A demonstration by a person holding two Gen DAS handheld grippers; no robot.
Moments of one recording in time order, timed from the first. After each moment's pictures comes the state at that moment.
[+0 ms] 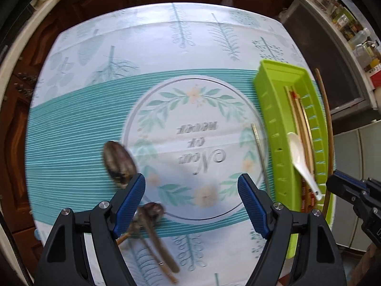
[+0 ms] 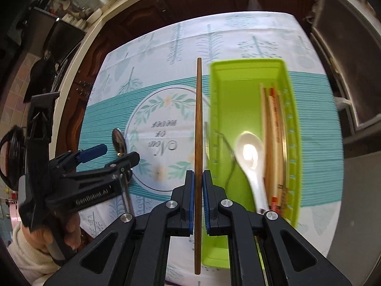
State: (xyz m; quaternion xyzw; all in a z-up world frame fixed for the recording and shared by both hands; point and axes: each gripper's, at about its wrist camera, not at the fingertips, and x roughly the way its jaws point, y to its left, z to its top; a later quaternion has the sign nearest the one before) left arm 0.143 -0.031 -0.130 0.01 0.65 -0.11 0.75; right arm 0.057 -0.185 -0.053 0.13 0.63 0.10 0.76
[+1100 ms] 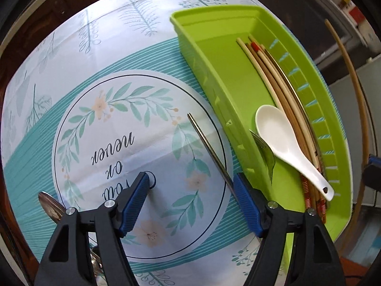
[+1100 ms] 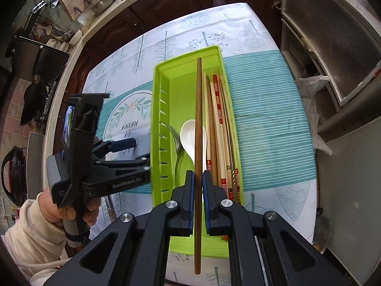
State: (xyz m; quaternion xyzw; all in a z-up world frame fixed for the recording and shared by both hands) left arm 0.146 -0.158 -0.192 0.14 0.65 -0.20 0.72; right arm 0.023 -0.257 -0.065 0.16 0.62 0.06 0.76
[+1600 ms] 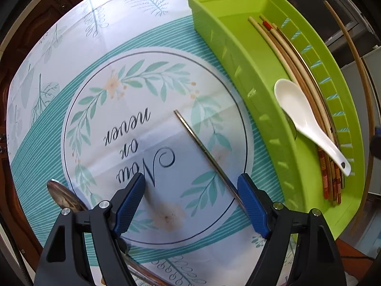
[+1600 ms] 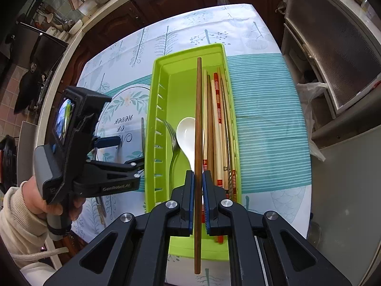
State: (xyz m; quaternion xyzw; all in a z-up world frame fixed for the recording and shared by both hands) left arm 0.146 -0.155 -0.209 0.18 0.68 -0.18 0.69; right arm 0.030 -0.245 -0.073 0.12 0.63 0.05 0.76
